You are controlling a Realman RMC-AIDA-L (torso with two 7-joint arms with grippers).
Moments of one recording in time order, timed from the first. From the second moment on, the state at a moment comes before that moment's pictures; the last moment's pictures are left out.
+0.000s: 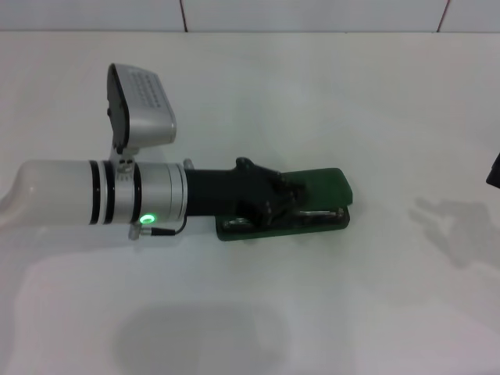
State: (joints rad) left arm -0.75 -2.10 1.16 0.25 1.64 1.21 -1.20; right arm 0.24 2.01 -0.57 -0.63 -1.69 -1.82 1.15
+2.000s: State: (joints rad) left arm -0.47 -2.00 1.11 0.60 1.63 1.85 -1.34; right arm 0.46 2.03 -0.89 -0.48 -1.67 -1.87 1.14
